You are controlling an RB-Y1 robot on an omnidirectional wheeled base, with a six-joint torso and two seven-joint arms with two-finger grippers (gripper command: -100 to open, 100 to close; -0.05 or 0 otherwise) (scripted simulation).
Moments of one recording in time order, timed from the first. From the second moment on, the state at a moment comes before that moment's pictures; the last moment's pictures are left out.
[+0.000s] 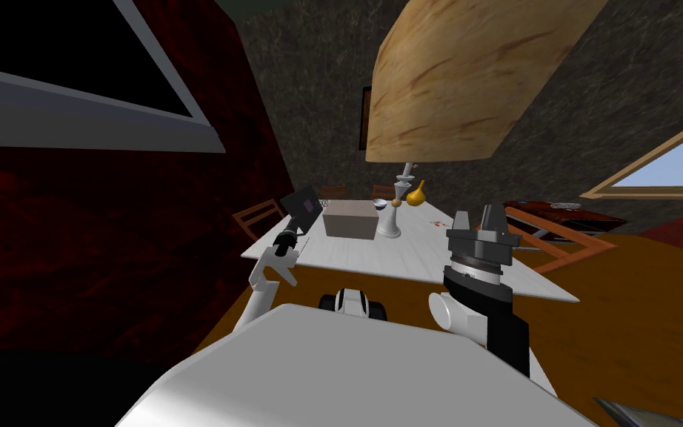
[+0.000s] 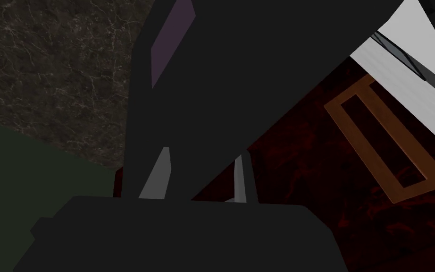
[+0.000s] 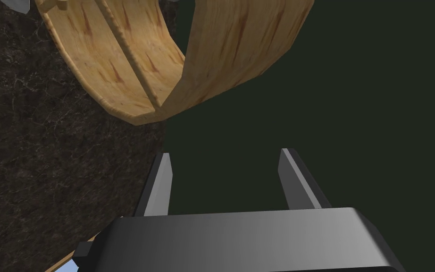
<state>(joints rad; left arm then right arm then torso) 0.10 0.21 0.12 -2.06 -0.39 0.50 -0.11 0.45 0.01 -0.07 -2.34 -0.08 -0.52 0.12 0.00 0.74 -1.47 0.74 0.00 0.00</state>
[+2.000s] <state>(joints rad) 0.02 0.00 0.13 -2.05 -0.06 0.75 0.16 0.45 0.01 -0.07 -2.34 -0.08 -0.52 0.12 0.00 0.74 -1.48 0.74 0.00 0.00</state>
